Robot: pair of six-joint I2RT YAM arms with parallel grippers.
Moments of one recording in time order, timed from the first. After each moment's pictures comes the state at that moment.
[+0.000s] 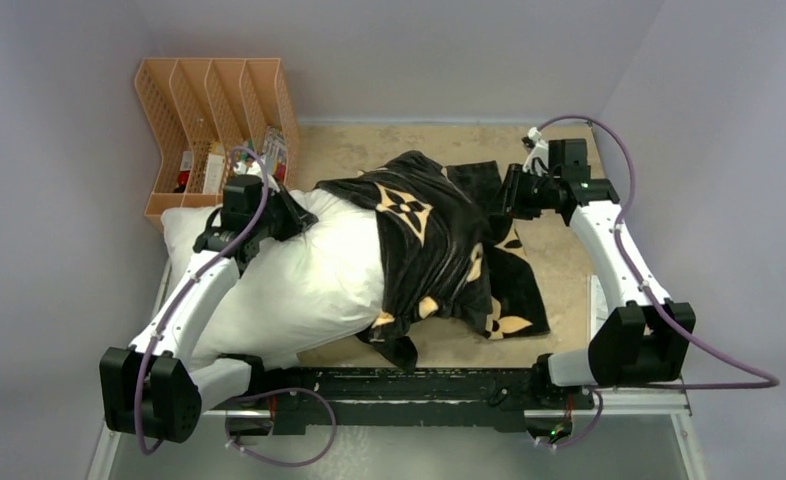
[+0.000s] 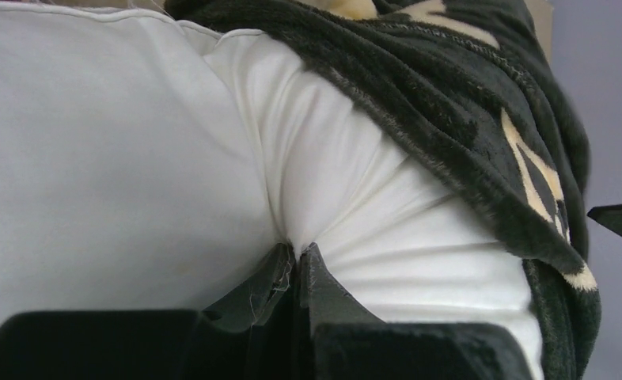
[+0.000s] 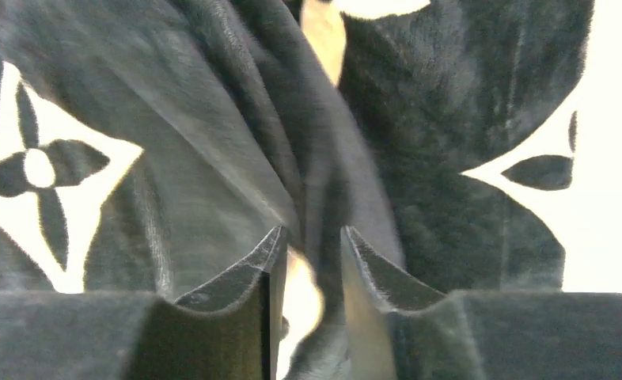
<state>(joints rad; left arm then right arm) -0.15 1.14 0.87 -0.34 0.22 -0.63 0.03 1.38 1.24 -0.72 -0.44 0.30</state>
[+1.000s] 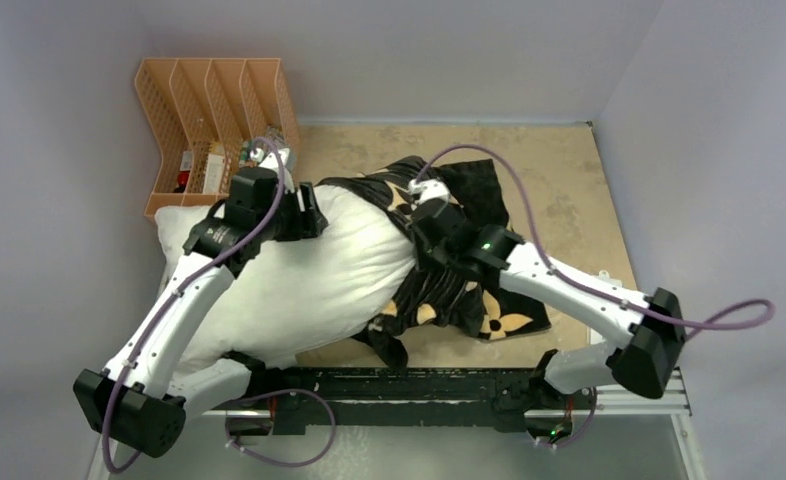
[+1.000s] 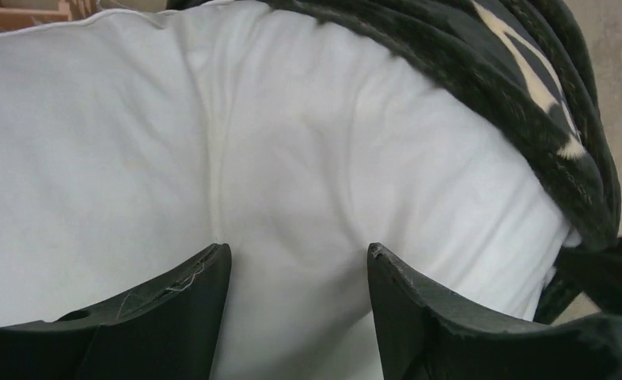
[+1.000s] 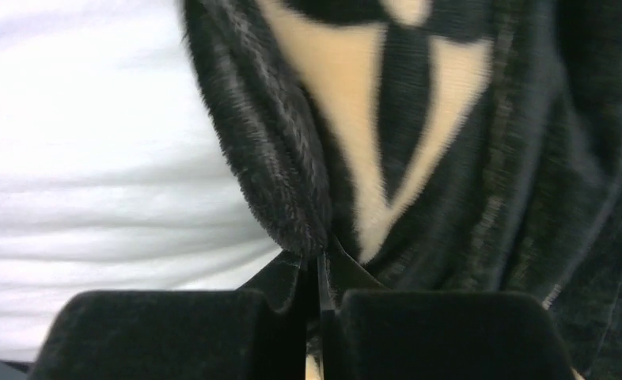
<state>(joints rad) -0.30 1.09 1.09 -0.67 0.08 -0.41 0.97 1.40 1.21 -0.68 0.37 0.51</state>
